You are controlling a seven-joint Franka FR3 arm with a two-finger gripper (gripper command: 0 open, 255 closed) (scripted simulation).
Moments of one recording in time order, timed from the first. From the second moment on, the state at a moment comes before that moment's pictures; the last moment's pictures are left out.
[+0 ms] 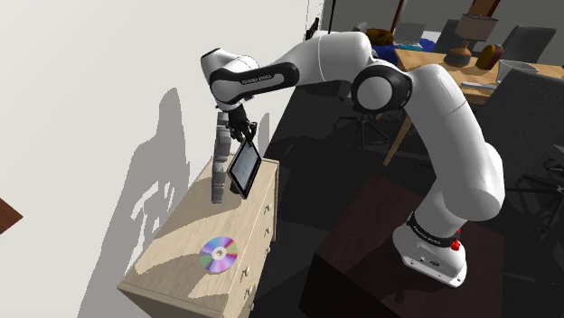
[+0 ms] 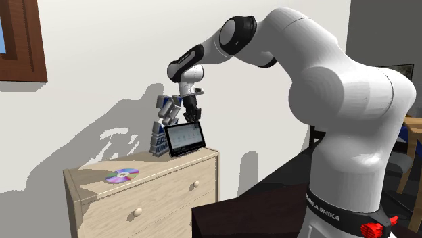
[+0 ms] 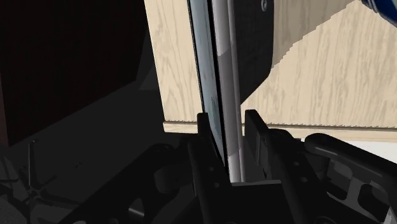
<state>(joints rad) 0.07 0.81 0.25 -1.11 -0.24 1.61 1.47</state>
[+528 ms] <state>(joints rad) 0.07 0.80 0.26 -1.05 -0.24 1.54 1.46</state>
